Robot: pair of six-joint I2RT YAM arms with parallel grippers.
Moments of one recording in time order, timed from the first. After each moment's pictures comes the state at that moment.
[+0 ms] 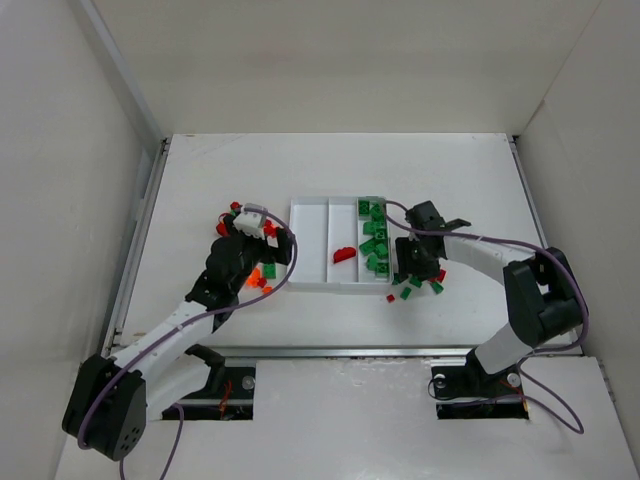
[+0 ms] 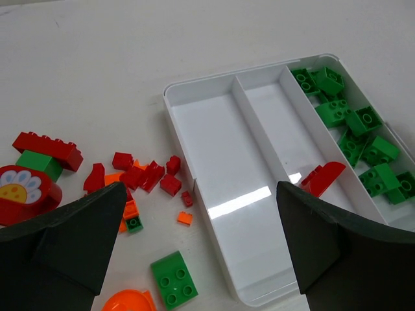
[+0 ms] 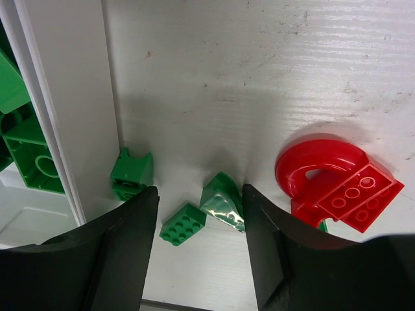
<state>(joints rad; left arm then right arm) -0.46 0.95 0.38 0.40 -0.04 -0.13 0.38 1.58 0.90 -0.58 -0.05 0.34</state>
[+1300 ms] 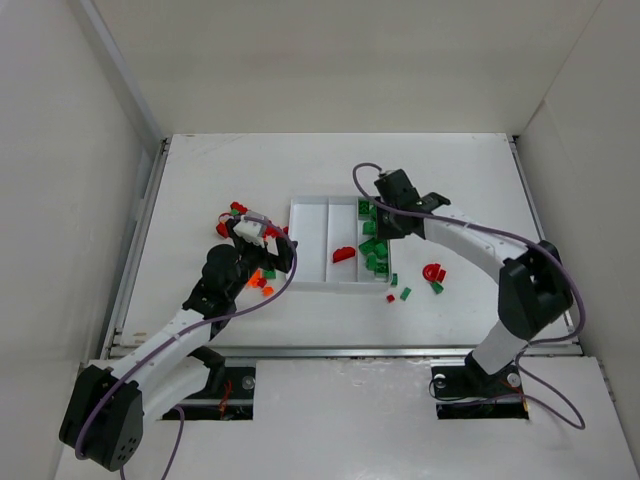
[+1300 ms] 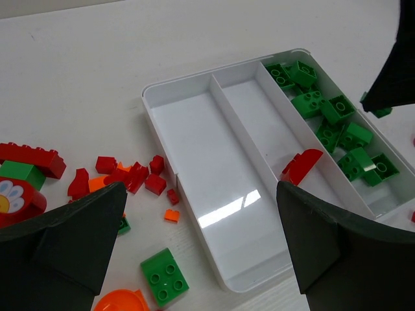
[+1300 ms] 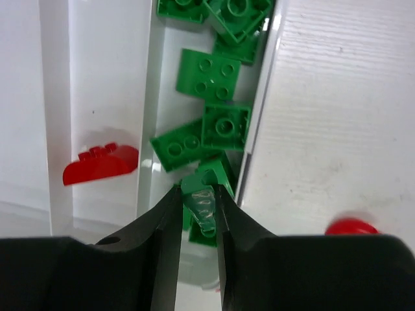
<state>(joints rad) -0.46 0.88 0.32 0.44 0.04 -0.11 0.55 1.63 1.23 -0.57 0.17 0.42</state>
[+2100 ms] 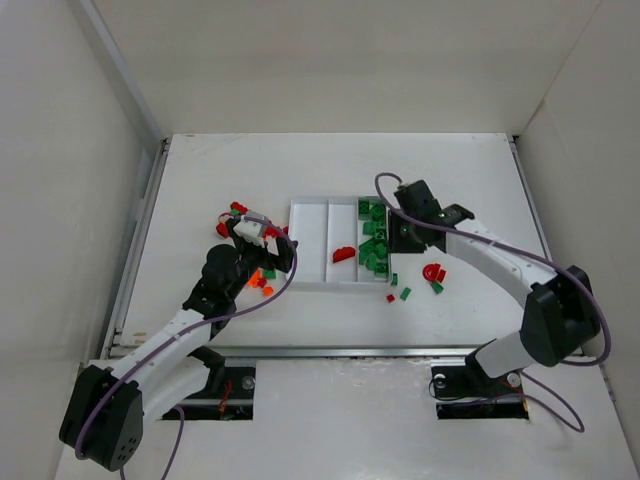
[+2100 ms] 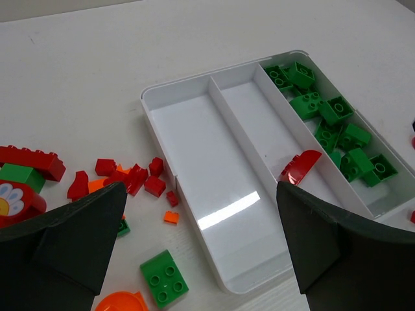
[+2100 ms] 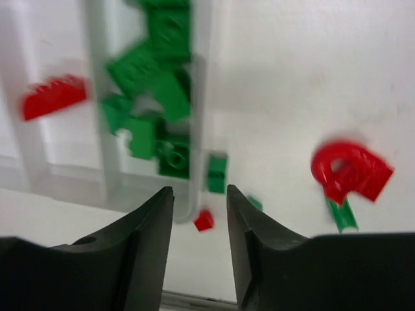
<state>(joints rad) -0.46 0.88 0.32 0.44 0.04 -0.10 0.52 1.49 1.14 -0.64 0.10 0.46</state>
